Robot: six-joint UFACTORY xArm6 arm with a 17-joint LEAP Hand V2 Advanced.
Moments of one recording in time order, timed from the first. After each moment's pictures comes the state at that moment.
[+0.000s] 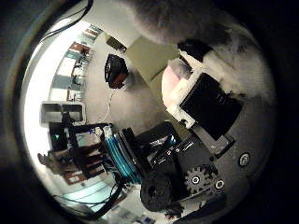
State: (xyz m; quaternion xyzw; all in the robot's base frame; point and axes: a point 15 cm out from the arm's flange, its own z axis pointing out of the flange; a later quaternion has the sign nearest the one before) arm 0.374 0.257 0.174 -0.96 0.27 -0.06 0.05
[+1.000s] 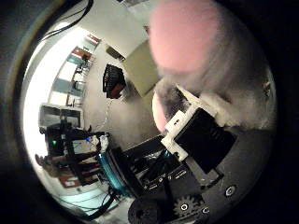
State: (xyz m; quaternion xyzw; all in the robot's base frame) arm 0.418 0.247 0.161 -0.95 0.30 -0.08 0.08
